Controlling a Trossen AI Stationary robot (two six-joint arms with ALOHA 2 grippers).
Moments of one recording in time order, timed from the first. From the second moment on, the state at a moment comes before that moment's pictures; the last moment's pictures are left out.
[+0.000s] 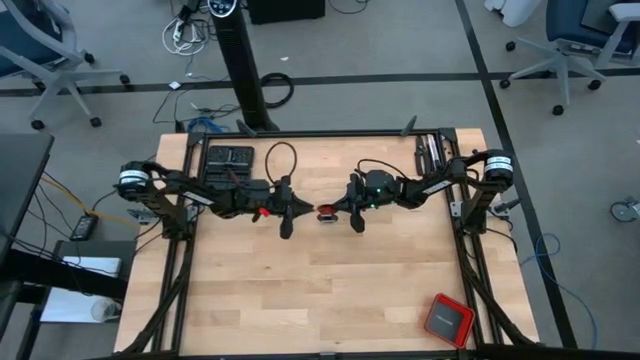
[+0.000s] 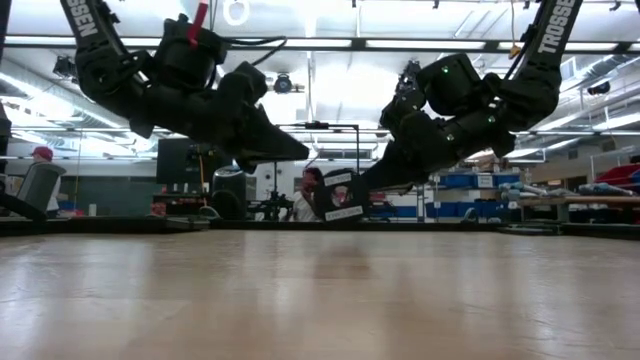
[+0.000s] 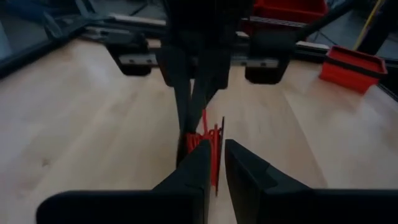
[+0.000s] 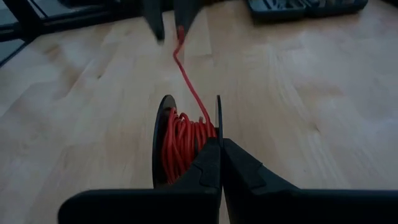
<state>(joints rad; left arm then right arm) 0.14 1.59 0.47 0.86 0.09 -0.10 -0.22 1.74 0.57 0.77 -0.23 0.05</state>
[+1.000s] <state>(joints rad) 0.15 1.69 0.53 0.83 0.10 -0.10 -0.21 1.74 0.61 0.71 -0.22 0.03</state>
